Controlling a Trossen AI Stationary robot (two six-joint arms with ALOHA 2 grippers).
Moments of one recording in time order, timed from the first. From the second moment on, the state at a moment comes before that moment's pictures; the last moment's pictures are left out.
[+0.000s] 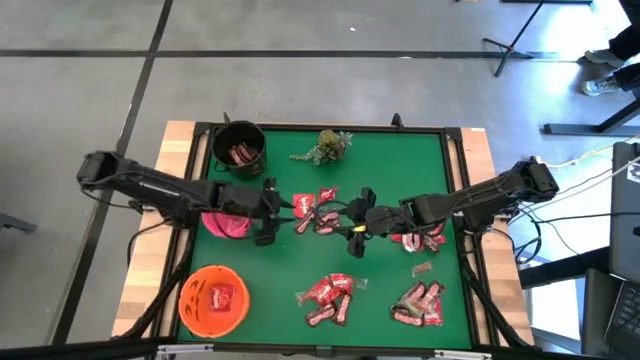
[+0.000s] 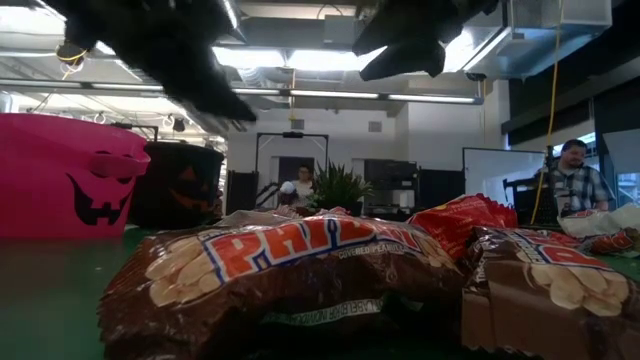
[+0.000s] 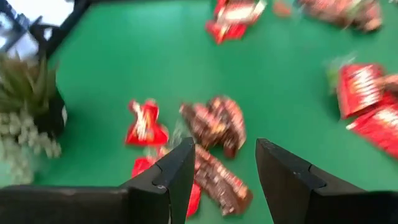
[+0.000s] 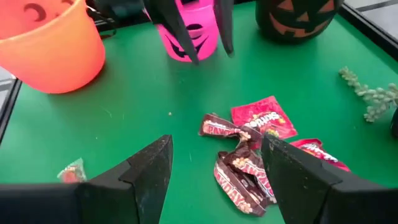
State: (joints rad) left arm -0.07 1.20 0.58 0.06 -0.18 -0.01; right arm 0.27 1.47 1.05 -0.20 0.35 0.36
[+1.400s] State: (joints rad) left arm -0.02 1.66 0.76 -0.07 -0.18 -0.18; right arm 0.27 1.47 1.05 -0.26 0.40 0.33
